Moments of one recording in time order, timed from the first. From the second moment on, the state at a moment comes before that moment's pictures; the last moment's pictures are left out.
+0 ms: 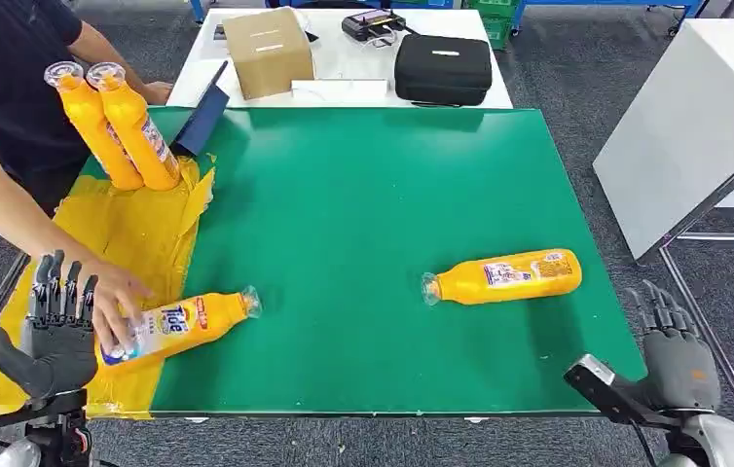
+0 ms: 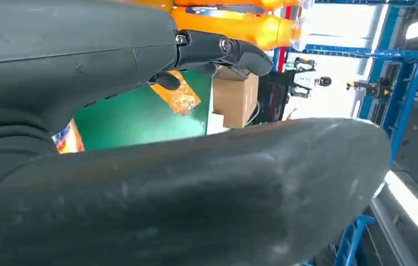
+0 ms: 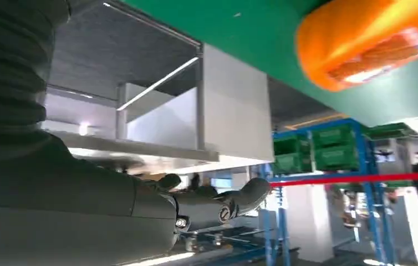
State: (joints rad) left arm 0.05 -0.08 0.32 -1.61 0.21 -0.37 -0.34; right arm 0.22 -0.22 -0.31 -1.60 1.03 -0.17 -0.20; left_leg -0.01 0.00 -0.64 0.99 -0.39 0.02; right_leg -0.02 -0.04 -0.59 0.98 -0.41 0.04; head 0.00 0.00
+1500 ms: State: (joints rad) left arm -0.02 -0.04 0.23 -1.53 0.20 -0.38 -0.33; right arm -0.14 -0.33 -0.02 -1.25 0.99 -0.06 -0.15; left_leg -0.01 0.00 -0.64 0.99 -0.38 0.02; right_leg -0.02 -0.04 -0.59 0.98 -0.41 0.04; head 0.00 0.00
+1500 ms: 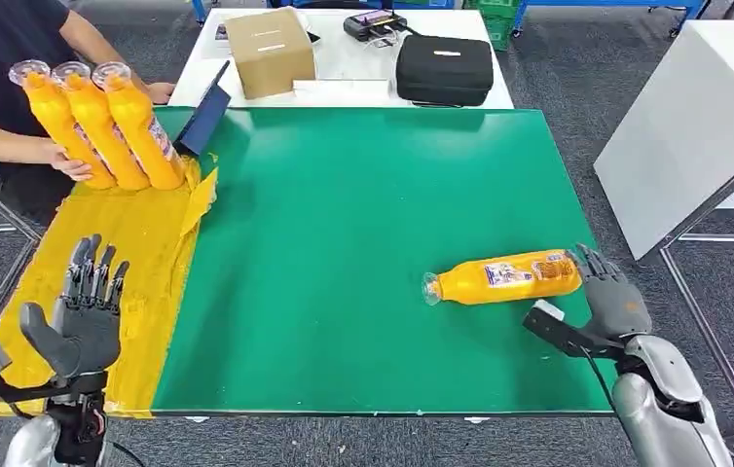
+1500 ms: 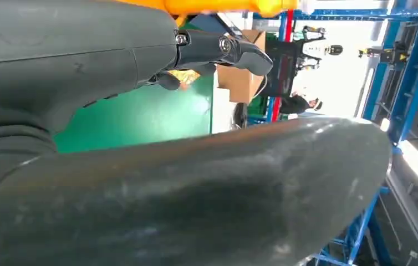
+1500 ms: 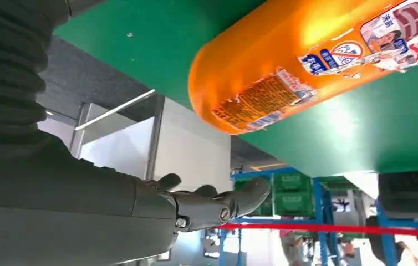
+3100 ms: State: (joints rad) left arm -0.20 0.03 0.12 -1.29 0.25 -0.41 -0.36; right arm -0.71 -0.54 0.73 -0.67 0.73 0.48 -0.29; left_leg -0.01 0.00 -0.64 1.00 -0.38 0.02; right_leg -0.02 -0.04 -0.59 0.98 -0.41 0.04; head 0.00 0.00
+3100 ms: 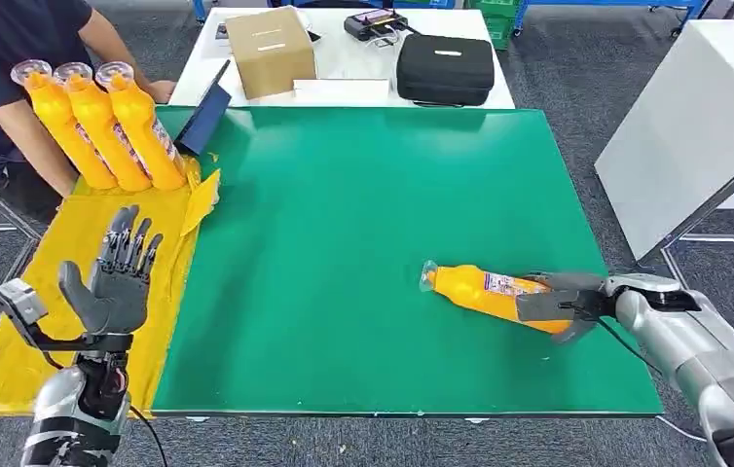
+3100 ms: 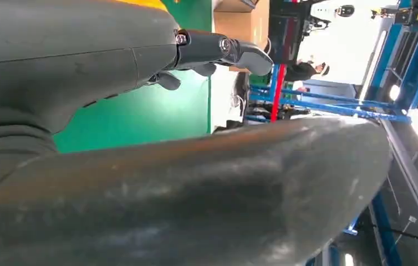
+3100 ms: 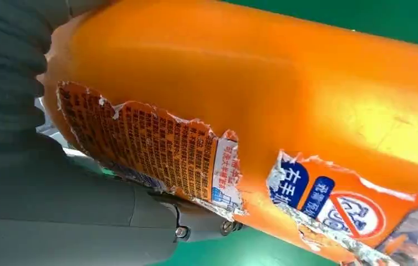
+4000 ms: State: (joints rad) left arm -0.02 -0.01 0.21 -1.49 0.23 -0.40 -0.31; right arm -0.43 -0.17 0.44 -1.05 0.56 -0.14 -0.10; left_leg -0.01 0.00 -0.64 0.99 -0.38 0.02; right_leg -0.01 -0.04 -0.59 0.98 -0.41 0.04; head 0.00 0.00
